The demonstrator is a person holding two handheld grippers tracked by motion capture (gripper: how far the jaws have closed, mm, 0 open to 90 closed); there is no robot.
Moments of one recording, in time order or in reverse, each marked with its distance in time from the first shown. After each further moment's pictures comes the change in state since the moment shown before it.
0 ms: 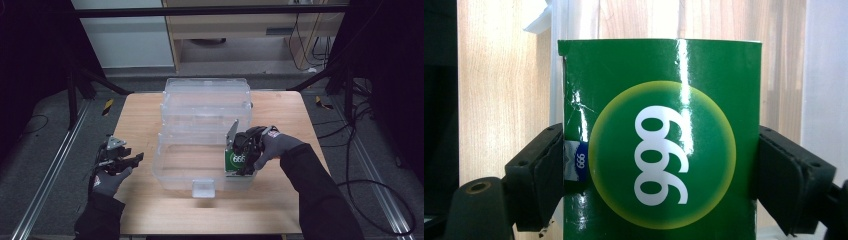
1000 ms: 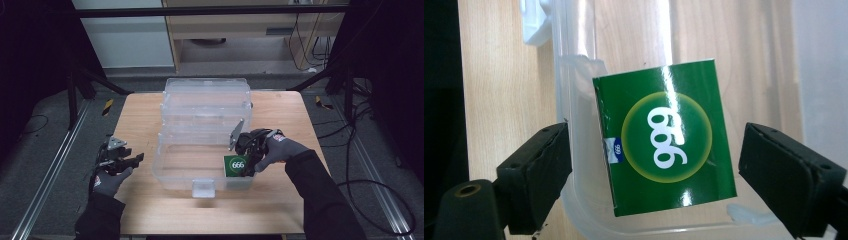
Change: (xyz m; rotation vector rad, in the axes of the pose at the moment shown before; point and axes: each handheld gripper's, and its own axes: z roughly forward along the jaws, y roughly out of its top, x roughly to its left) left arm 0.000 -0.001 0.001 0.009 0.002 0.003; right arm 0.006 -0.008 -0.003 -0.053 -0.018 0.088
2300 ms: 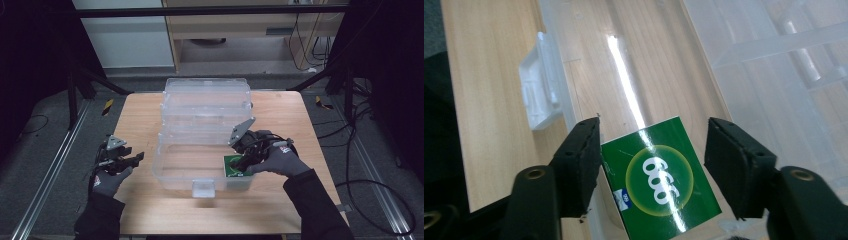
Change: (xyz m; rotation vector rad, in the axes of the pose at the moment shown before) left arm -0.003 0.003 -0.005 -0.027 -0.005 0.007; right arm 0.032 0.010 -0.030 -0.223 -0.192 0.148
